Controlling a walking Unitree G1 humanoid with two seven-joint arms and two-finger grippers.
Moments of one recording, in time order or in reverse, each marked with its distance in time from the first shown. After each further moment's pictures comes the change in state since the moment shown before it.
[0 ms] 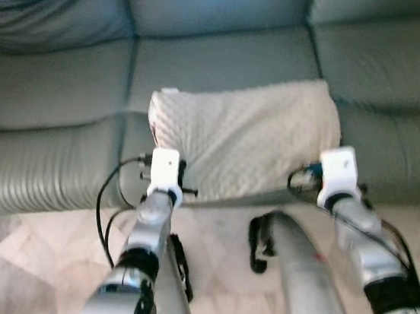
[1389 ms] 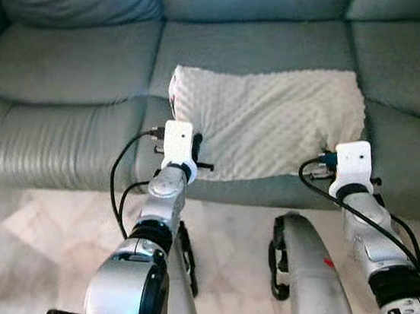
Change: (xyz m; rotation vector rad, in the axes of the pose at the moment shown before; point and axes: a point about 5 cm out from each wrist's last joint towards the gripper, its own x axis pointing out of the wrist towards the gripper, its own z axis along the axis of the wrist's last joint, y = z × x) left arm 0.017 -0.019 0.044 -0.041 -0.109 -0.068; right arm 0.009 -0.012 0.010 0.009 -0.093 -0.062
